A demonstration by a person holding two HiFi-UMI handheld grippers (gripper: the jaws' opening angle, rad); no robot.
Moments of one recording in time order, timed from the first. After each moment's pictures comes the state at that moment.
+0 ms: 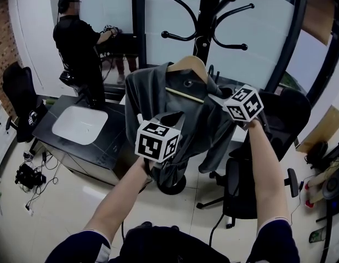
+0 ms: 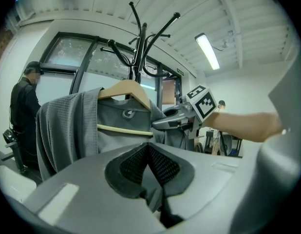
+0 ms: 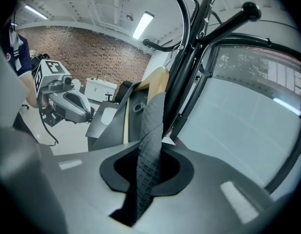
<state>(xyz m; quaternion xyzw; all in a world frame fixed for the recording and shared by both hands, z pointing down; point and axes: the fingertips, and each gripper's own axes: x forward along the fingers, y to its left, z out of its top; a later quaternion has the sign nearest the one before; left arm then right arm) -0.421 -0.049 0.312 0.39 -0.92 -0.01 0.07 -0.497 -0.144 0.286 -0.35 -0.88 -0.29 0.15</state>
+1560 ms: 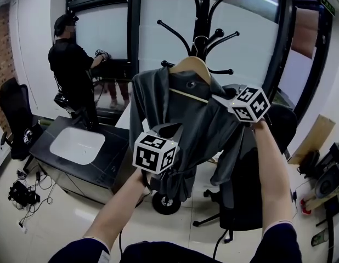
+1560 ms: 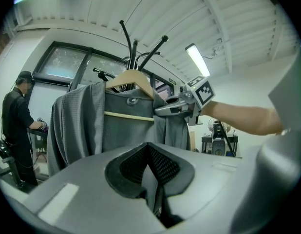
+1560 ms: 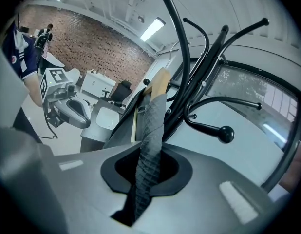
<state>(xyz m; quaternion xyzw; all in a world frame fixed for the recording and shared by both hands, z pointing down) -0.390 -0.041 0.249 0.42 -0.91 -0.01 0.01 -0.452 -0.146 0.168 -0.31 -0.87 -0.36 0.10</state>
